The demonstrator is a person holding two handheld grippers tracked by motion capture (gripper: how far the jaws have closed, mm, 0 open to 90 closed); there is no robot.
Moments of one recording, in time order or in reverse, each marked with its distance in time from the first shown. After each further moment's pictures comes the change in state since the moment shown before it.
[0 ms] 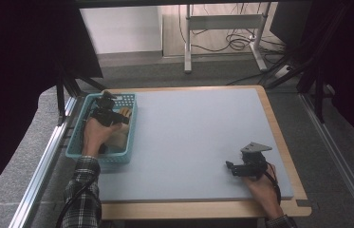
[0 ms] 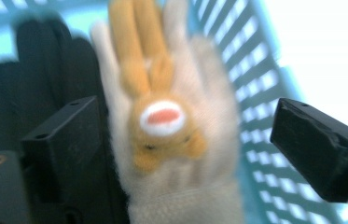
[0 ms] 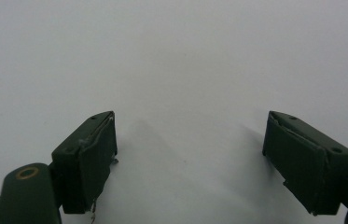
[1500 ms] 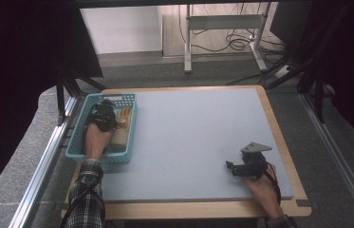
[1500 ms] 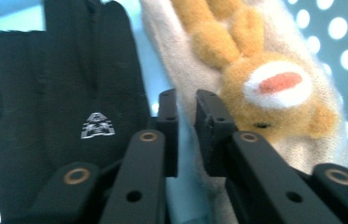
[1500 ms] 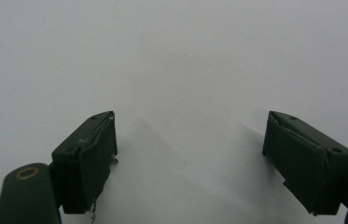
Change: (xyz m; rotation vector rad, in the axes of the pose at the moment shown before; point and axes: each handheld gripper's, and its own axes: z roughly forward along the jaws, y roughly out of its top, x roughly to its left) left arm 0.013 -0.022 0.037 0.065 0.147 0.005; right arm 0.000 0.000 0.000 0.000 0.000 0.001
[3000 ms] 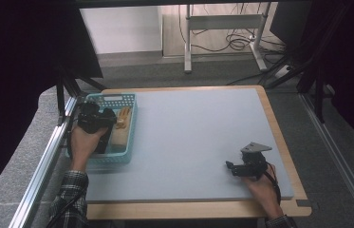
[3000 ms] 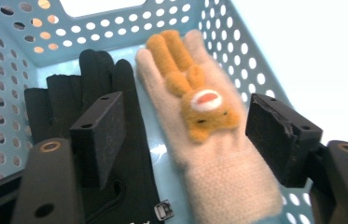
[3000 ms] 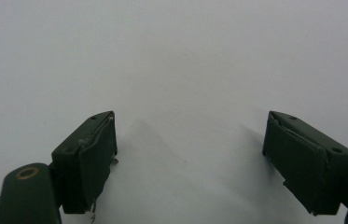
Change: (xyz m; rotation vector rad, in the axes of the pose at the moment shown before) left arm 0.008 -0.025 -0.062 -0.268 -0.119 -0.012; right arm 0.000 0.000 0.000 0.001 -0.001 -0.002
